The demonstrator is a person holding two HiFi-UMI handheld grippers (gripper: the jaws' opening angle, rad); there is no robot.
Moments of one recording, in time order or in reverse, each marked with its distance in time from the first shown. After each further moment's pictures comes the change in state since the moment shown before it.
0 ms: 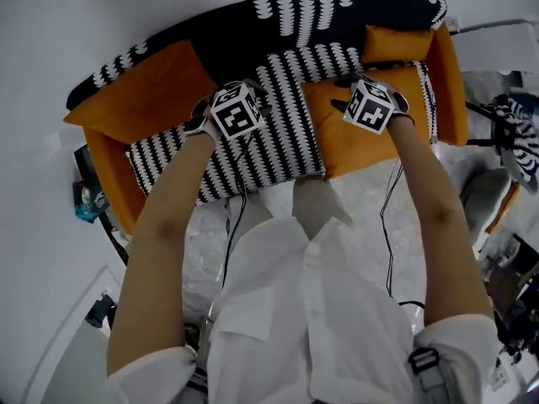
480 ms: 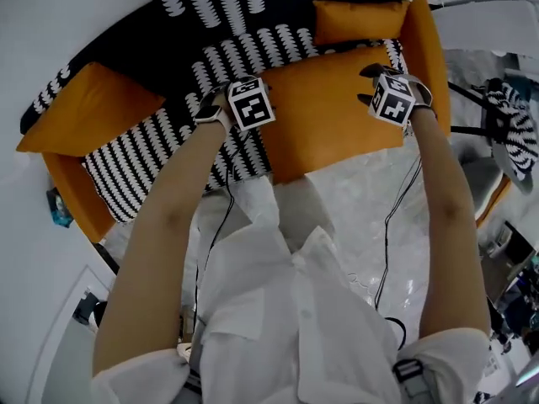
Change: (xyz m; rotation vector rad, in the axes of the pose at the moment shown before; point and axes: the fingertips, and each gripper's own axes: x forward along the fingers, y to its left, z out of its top) left arm 0.216 -0.024 0.131 0.029 0.126 -0.169; right arm -0.002 -0.076 -0.294 -0.047 0.199 0.053
